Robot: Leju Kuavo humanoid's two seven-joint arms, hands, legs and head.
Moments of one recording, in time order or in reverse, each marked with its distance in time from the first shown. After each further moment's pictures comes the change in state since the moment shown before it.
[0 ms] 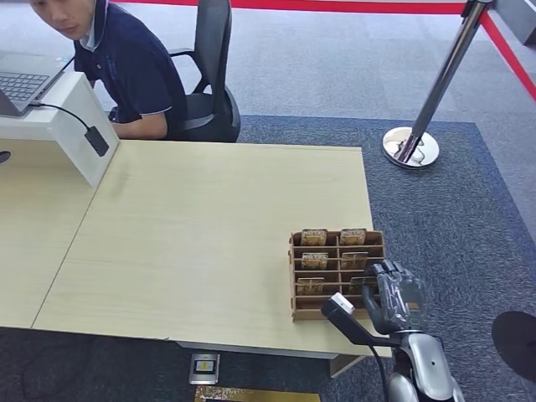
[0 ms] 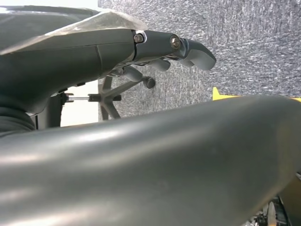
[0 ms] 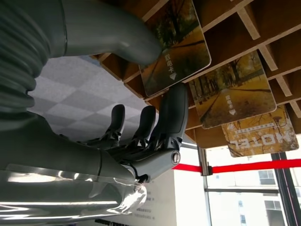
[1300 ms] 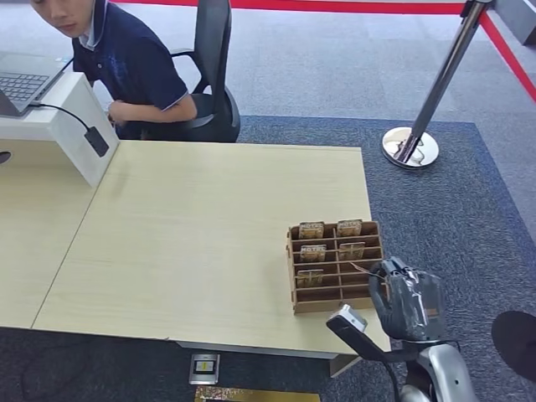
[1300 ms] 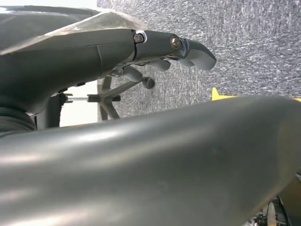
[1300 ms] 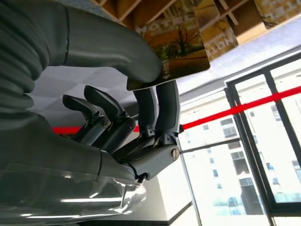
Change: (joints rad) left arm 0.002 0.000 0.000 0.000 0.004 0.000 -0.008; right arm 0.097 0.002 -0.015 -0.271 -0.061 -0.032 -0.136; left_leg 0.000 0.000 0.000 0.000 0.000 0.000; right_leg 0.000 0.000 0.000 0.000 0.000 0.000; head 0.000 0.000
